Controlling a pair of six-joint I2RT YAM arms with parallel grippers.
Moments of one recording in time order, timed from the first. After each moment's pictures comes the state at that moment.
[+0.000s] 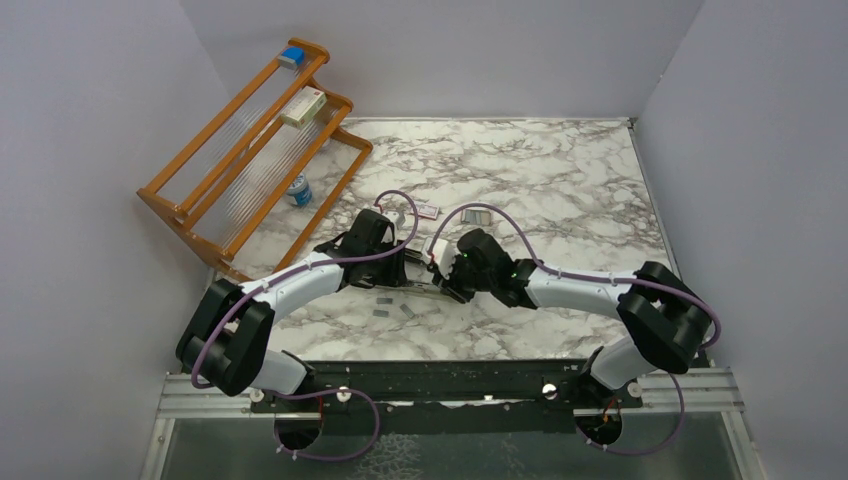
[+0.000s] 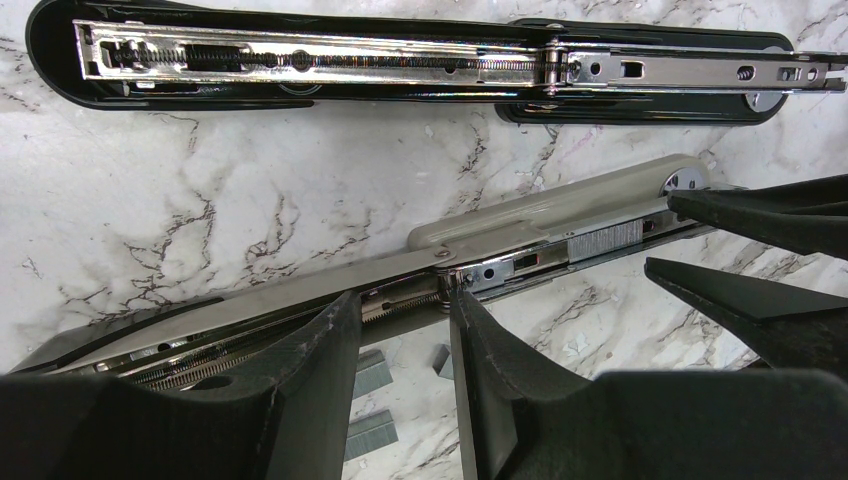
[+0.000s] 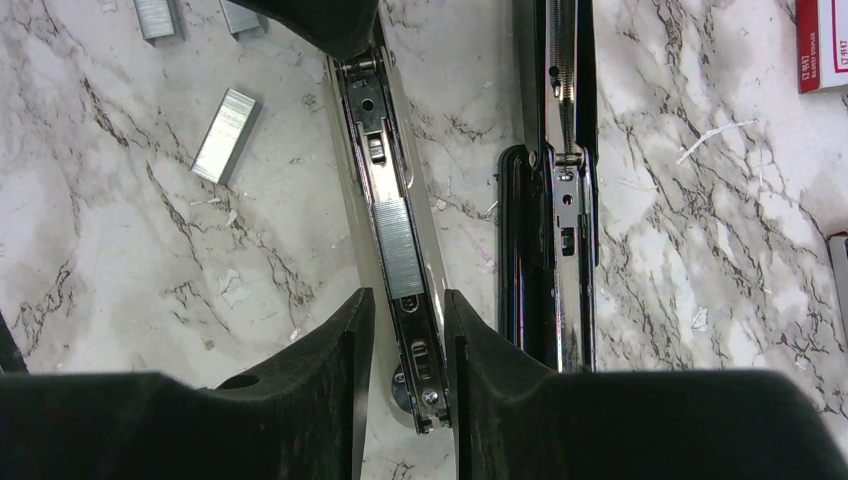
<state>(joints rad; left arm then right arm) -0.55 1.40 0.73 -0.26 0.16 -0.36 0.88 1.52 0.75 0.05 -0.18 -0.31</state>
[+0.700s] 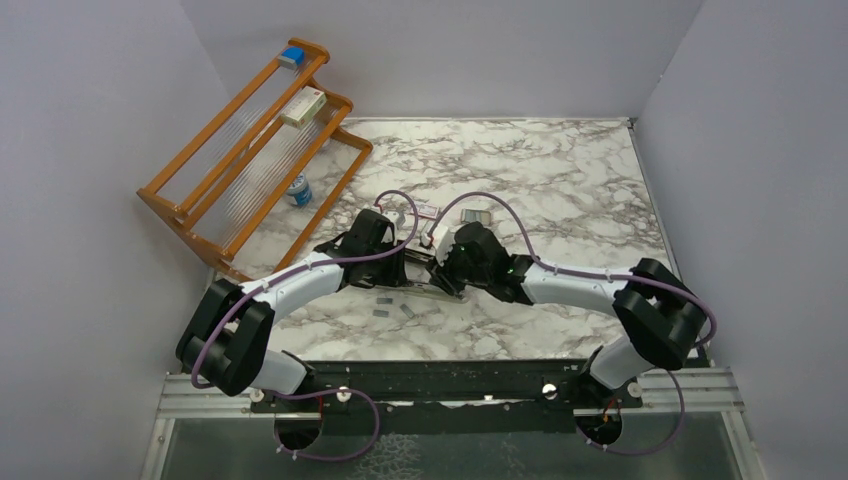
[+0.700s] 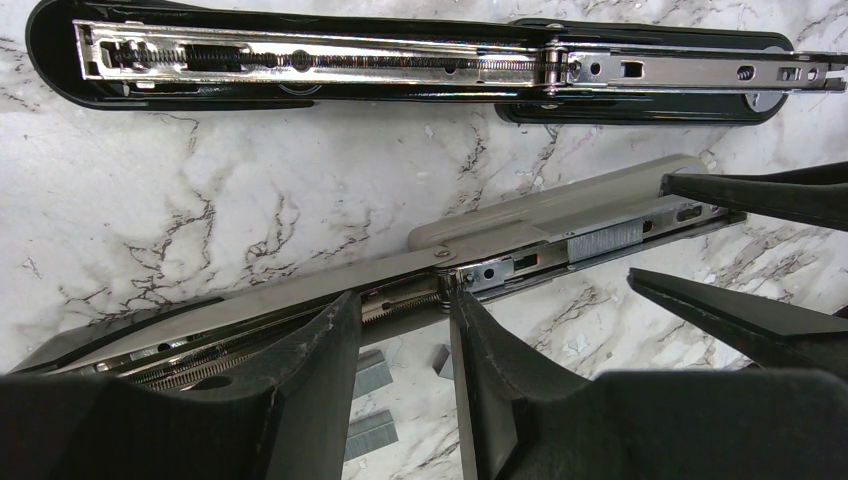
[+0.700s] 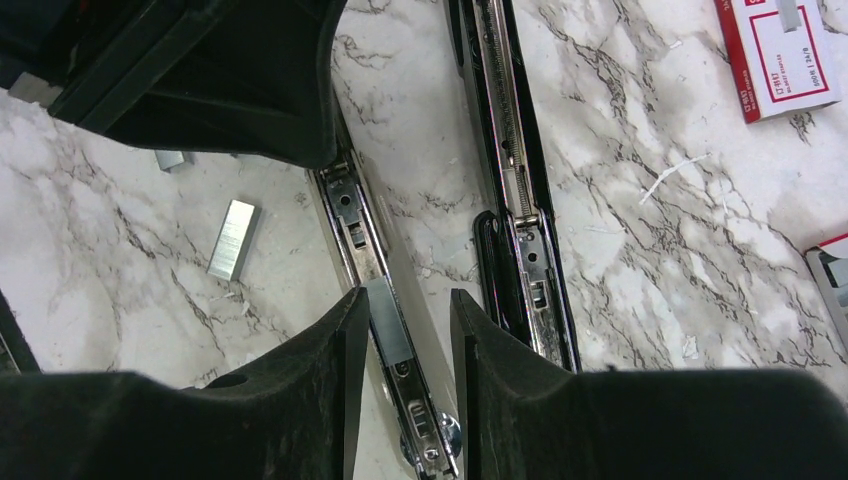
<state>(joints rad) -0.55 1.40 0.73 -0.26 0.16 -0.36 0.88 1.53 0.78 0.13 -0.15 -0.16</state>
